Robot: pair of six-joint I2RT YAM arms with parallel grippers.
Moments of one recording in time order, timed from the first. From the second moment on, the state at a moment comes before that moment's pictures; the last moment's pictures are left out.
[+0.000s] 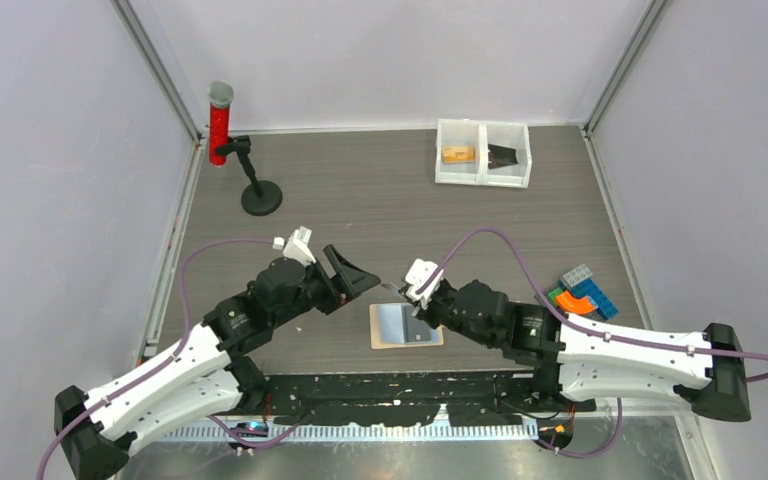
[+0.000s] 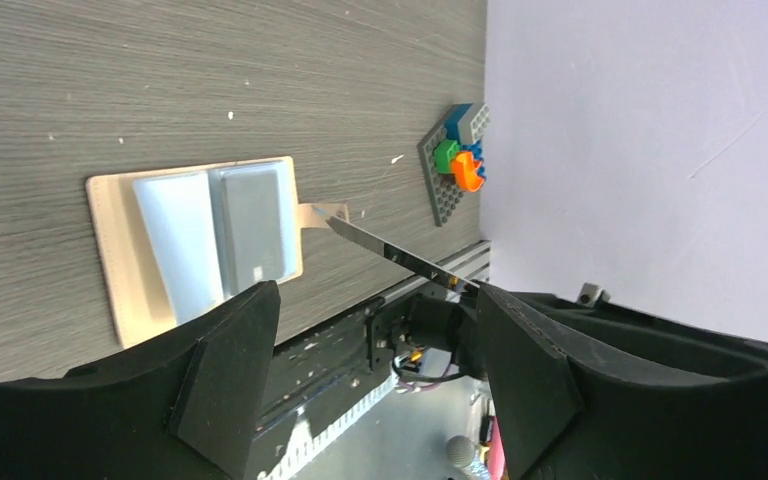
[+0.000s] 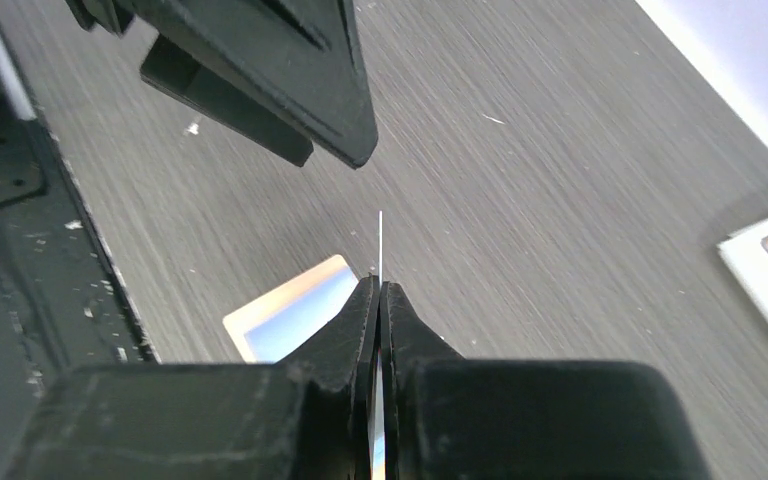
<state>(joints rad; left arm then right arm) -0.85 0.73 0.60 -0.28 -0.04 -1.19 1.25 0.89 0.67 -0.05 0.28 -0.12</state>
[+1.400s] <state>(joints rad) -0.85 0.82 0.45 0.09 0.02 -1.21 1.43 1.06 0.67 -0.01 0.53 -0.17</state>
